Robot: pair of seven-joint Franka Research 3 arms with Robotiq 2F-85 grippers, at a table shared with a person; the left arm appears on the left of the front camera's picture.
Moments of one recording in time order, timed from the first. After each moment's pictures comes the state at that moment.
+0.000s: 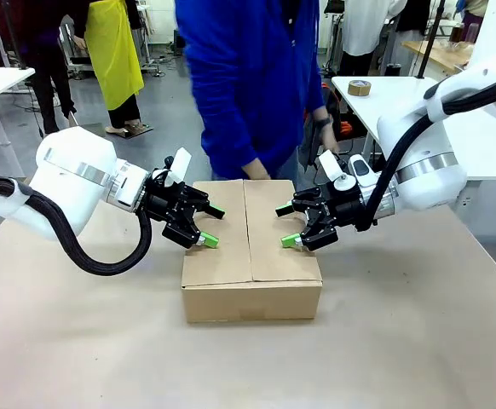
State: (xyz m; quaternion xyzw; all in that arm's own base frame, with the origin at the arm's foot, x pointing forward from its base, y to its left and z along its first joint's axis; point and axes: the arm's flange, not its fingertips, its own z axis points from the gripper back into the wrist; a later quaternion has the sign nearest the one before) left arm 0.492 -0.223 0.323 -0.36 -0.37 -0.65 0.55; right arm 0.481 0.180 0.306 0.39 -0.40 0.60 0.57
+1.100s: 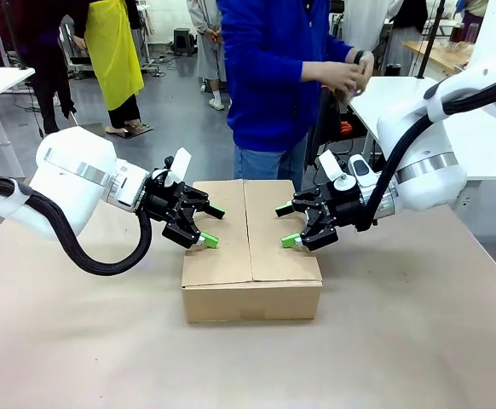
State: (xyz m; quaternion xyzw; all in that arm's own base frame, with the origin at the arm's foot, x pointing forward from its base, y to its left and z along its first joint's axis) left arm 0.492 -0.223 0.323 -0.36 -0.37 -0.65 0.55; right arm 0.481 0.180 0.306 0.39 -0.40 0.60 0.57
